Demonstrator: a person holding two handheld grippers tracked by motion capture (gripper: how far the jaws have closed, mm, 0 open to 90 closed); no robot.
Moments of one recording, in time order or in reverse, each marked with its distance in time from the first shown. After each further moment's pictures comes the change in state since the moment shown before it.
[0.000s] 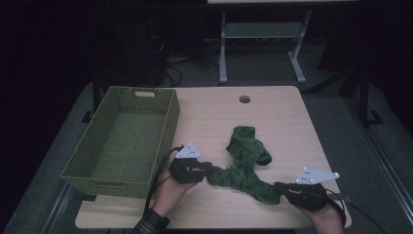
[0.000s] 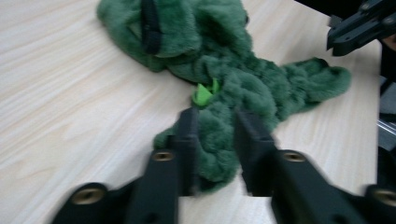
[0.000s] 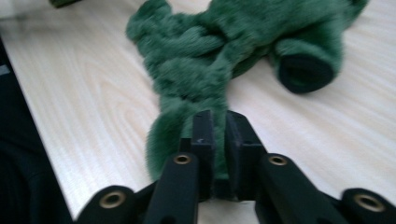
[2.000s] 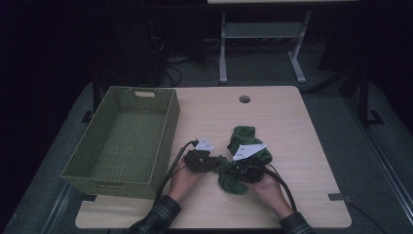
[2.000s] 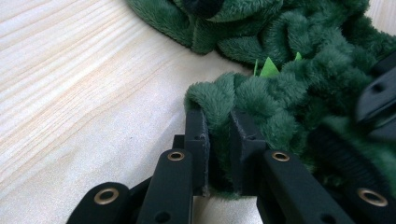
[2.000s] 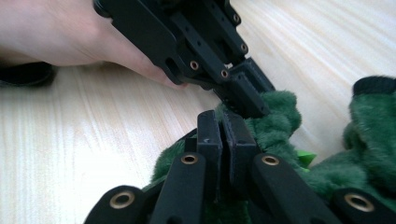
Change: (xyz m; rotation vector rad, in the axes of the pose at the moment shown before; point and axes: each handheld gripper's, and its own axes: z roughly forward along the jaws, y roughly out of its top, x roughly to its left) left arm 0.042 -0.002 0.066 0.076 0.066 0.015; right arm 0.028 0.096 0.121 0.052 0.141 -0.116
